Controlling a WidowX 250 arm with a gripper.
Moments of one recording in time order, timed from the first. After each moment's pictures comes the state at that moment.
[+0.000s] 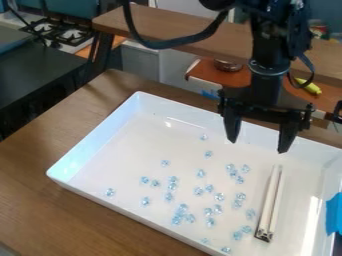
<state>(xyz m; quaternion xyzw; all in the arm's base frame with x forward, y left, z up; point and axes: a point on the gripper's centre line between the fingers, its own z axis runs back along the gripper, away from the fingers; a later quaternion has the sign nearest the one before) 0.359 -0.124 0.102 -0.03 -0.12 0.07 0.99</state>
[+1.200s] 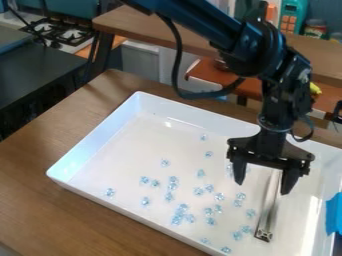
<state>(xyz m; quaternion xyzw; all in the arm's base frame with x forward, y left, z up) 0.372 -0.140 0.021 -0.02 -0.07 0.10 0.99</state>
